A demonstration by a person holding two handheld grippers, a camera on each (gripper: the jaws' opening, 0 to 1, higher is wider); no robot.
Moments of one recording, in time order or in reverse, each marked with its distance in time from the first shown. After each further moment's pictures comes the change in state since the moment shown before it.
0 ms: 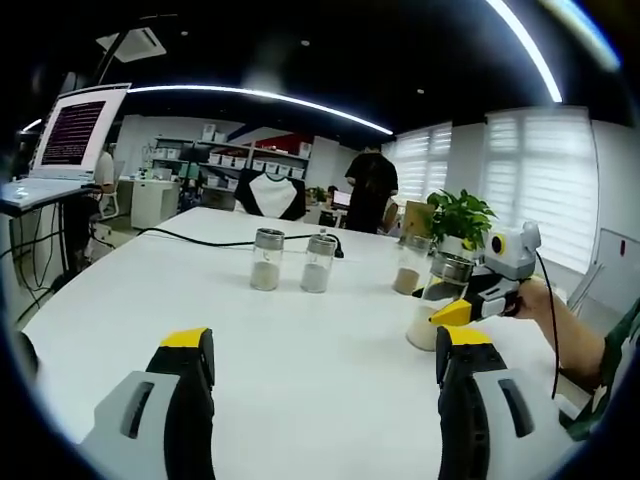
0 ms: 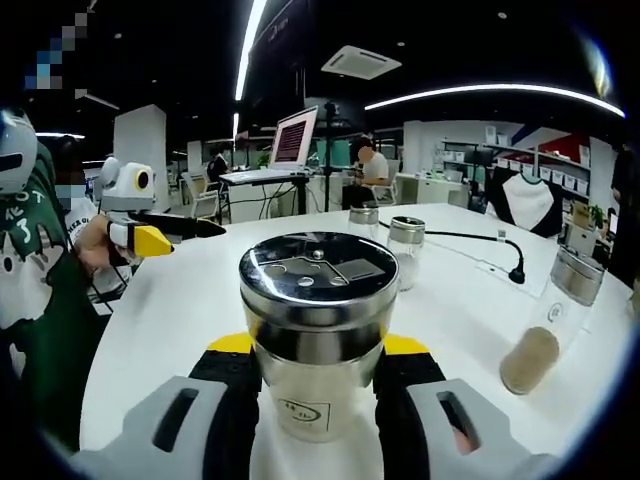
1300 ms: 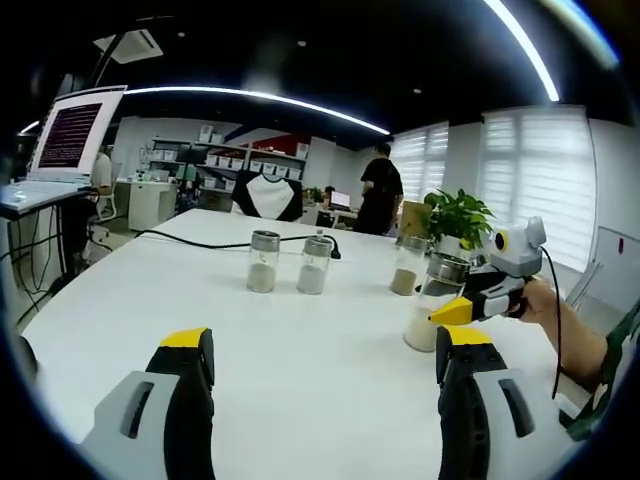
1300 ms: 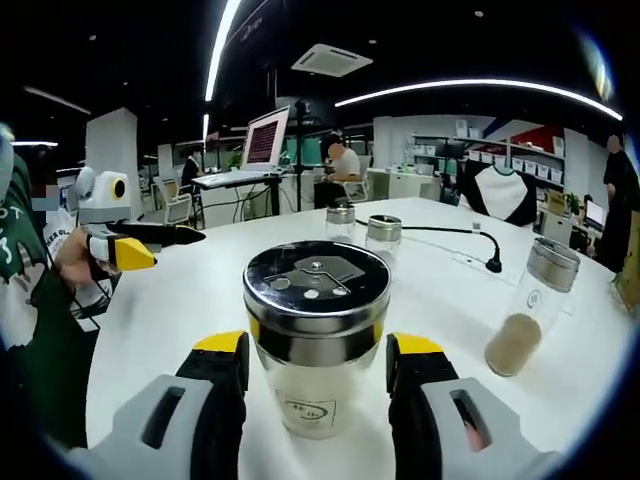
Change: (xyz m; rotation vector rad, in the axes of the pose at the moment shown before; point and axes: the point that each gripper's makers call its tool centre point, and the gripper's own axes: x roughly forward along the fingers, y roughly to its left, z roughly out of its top) left arm 0.001 -0.003 0.002 0.007 -0.002 -0.009; right arm -0.003 -0.003 0.003 0.047 0.010 -0.092
